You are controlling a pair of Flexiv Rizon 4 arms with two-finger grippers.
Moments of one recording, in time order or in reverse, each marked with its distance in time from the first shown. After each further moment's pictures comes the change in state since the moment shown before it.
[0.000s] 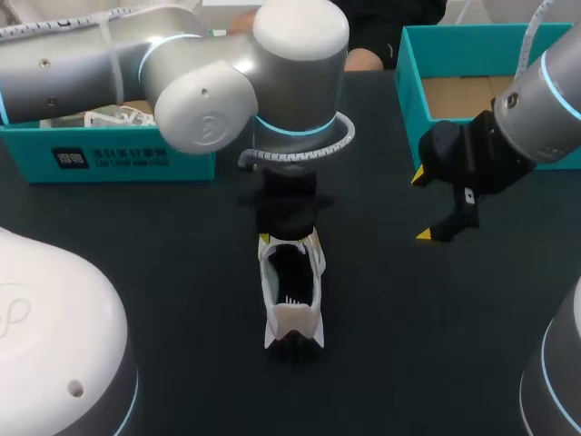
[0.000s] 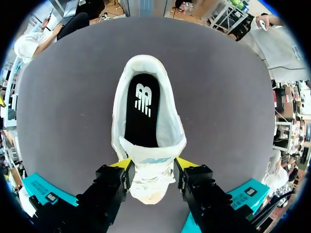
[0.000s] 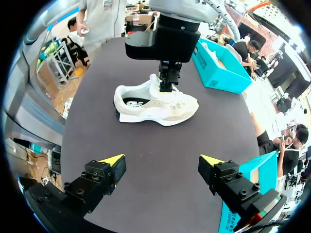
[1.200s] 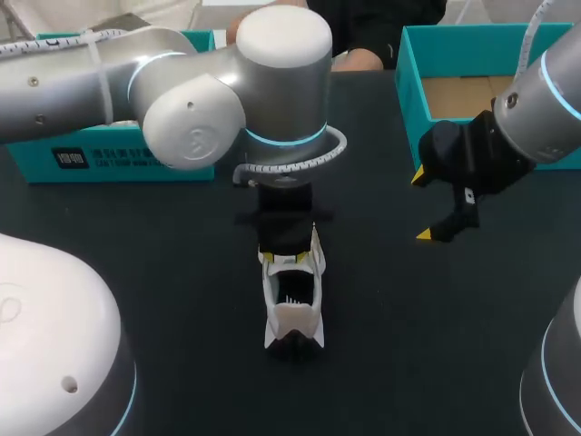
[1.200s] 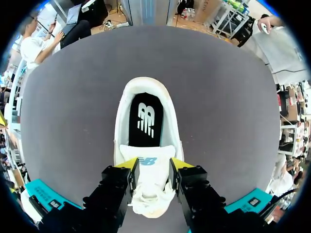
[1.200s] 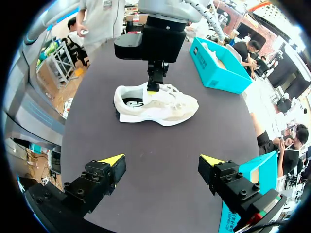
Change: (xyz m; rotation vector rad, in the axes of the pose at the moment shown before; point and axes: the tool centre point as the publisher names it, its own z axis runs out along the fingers) left arm -0.002 -0.030 0.009 0.072 -0.048 0.002; right arm 0.000 0.000 0.000 0.000 0.000 0.000
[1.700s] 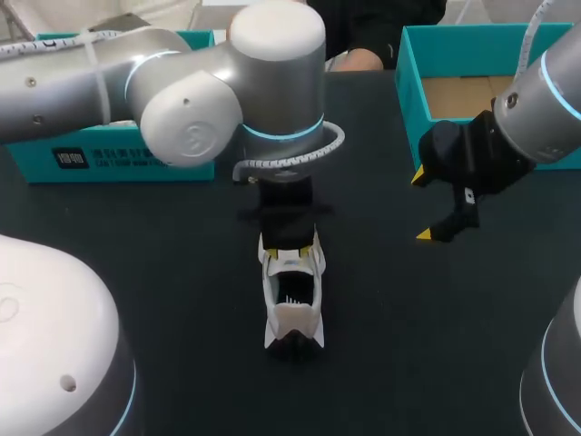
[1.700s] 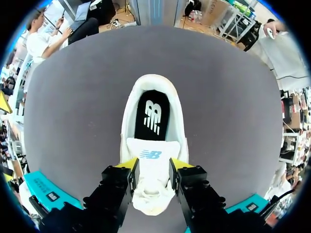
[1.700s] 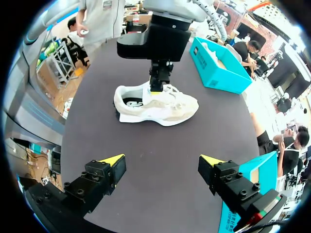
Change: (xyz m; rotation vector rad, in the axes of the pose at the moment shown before) left arm -0.005 0.008 -0.008 -0.002 -0.042 -0.079; right arm 0.000 0.000 0.000 0.000 0.000 0.000
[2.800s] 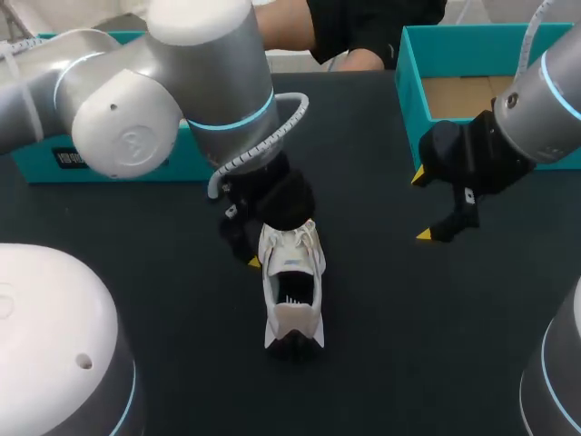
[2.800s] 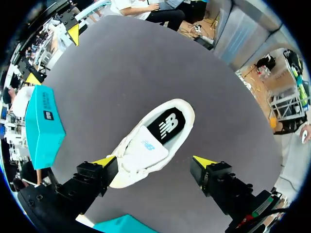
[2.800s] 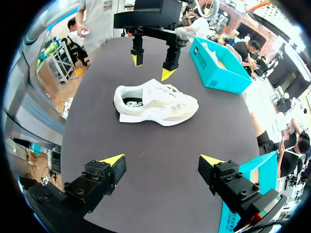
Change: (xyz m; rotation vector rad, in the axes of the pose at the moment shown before) left arm 0.029 -0.021 -0.048 0.001 -0.149 -0.747; right arm 0.000 0.000 0.000 0.000 0.000 0.000
